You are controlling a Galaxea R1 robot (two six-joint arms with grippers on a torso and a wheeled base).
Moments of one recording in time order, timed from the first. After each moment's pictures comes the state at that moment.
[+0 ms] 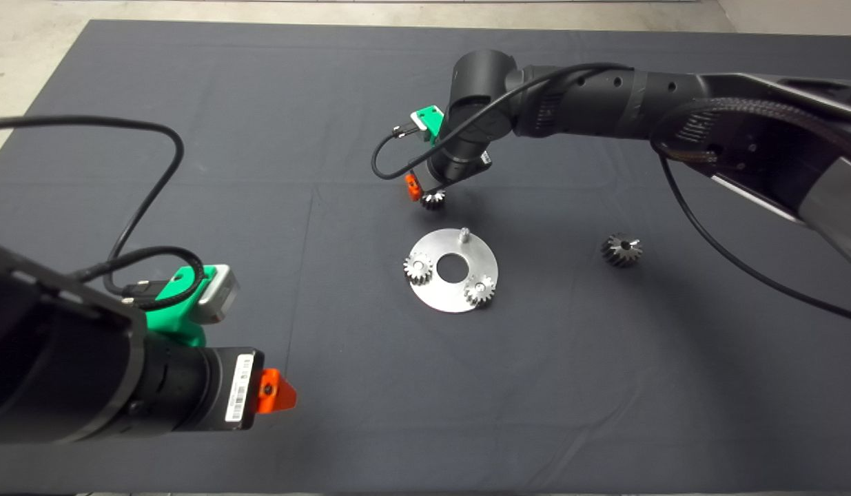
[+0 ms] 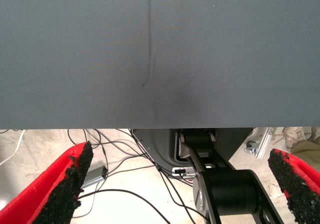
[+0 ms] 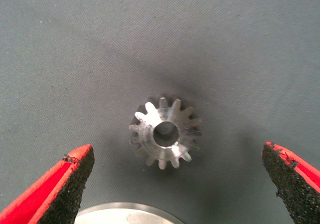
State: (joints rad) left arm -0.62 2.26 -0.30 0.15 1.53 -1.99; right arm 0.38 3.00 -1.66 -0.57 -1.34 0.98
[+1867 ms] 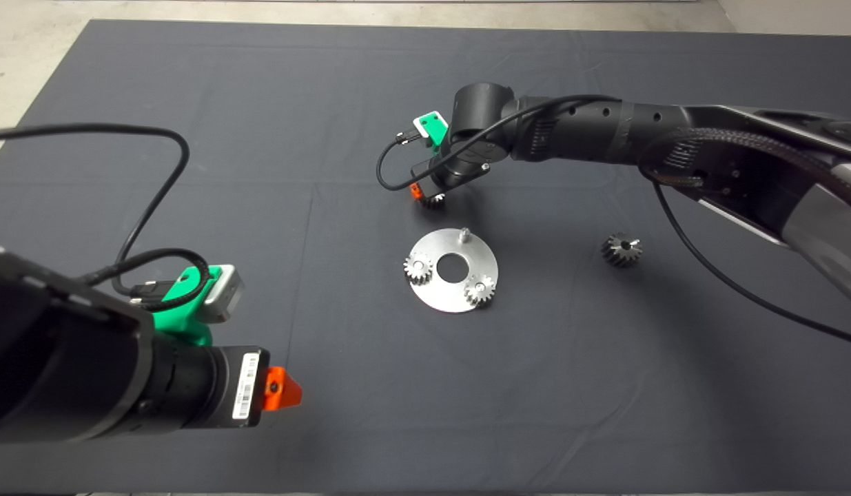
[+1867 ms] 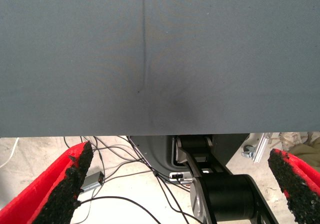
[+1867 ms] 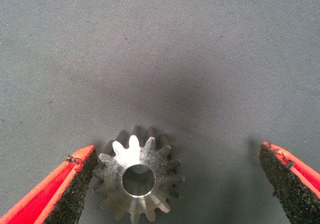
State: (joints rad) left arm -0.61 2.26 -0.30 0.19 1.53 -1.99; right arm 0.32 3.00 -1.69 -0.72 -1.30 0.99
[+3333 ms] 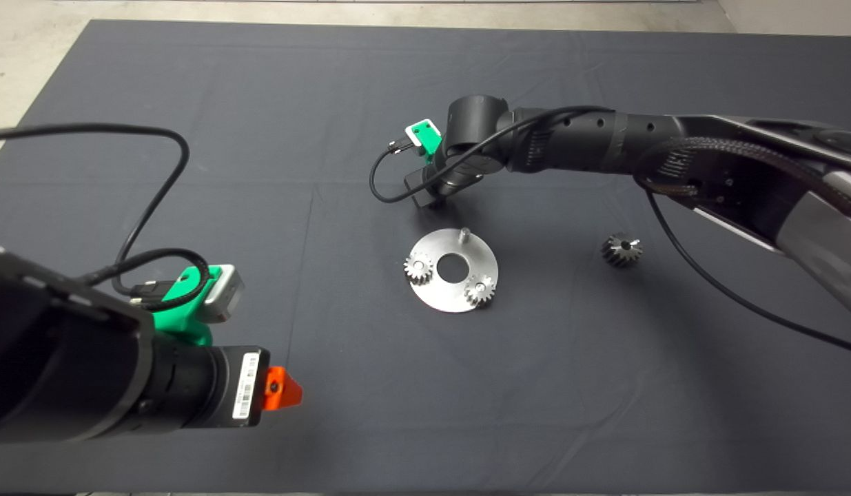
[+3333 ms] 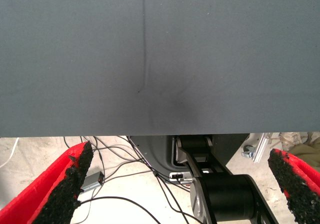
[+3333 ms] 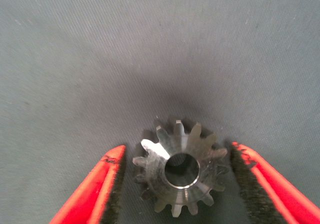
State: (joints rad) left arm -0.61 2.26 -0.30 0.19 1.53 -1.99; right arm 0.29 3.00 -1.65 -0.76 -1.30 0.99
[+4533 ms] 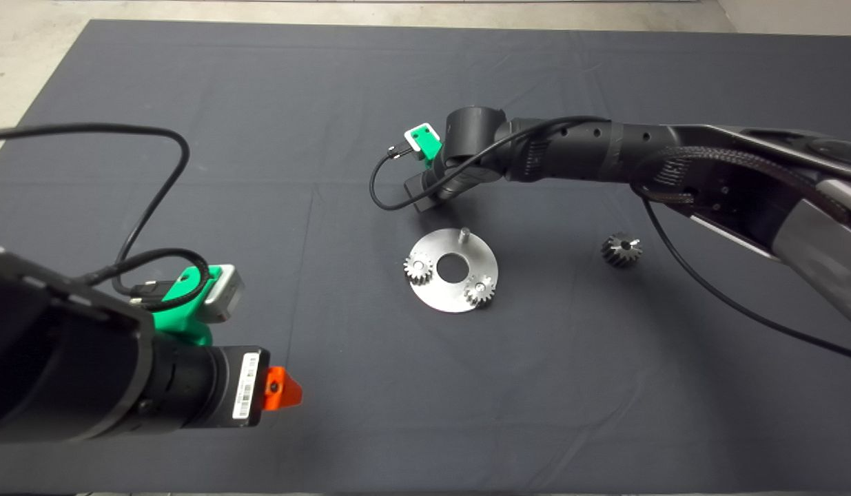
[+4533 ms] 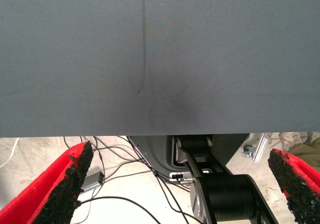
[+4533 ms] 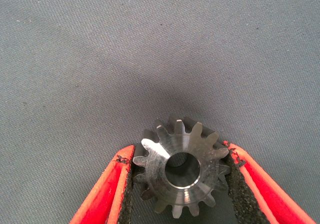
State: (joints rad) left arm -0.61 2.26 -0.30 0.19 1.53 -1.99; right arm 0.28 3.00 -1.64 -0.80 -1.31 0.99
